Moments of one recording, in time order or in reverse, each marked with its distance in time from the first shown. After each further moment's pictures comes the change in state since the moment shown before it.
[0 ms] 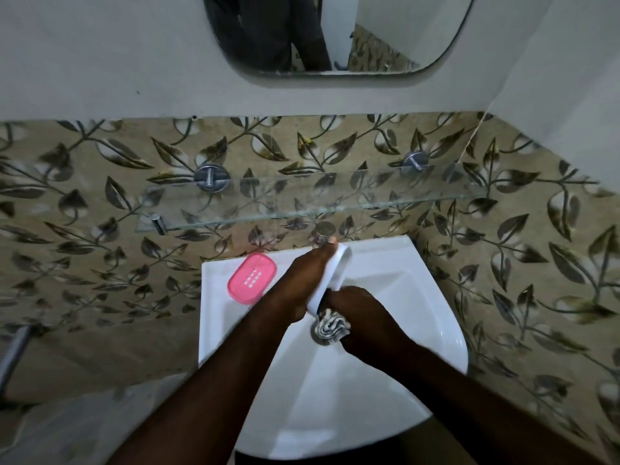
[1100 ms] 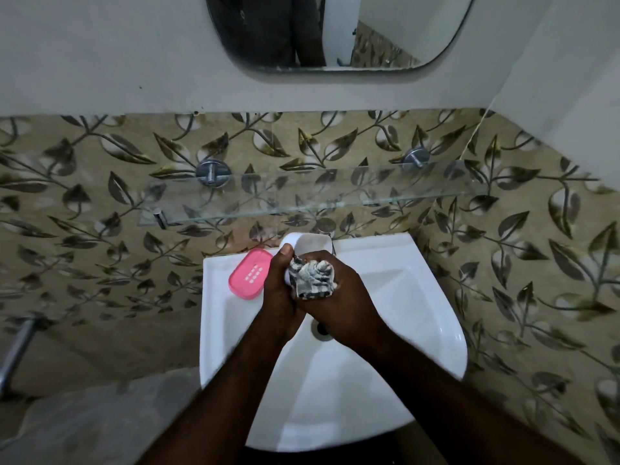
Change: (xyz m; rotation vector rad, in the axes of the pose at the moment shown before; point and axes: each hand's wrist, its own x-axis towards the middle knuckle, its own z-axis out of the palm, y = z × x) left_hand -0.033 -0.025 -0.010 -0.597 -0.124 0.349; right_hand 0.025 -0.046 -0.008 0.797 0.276 0.269
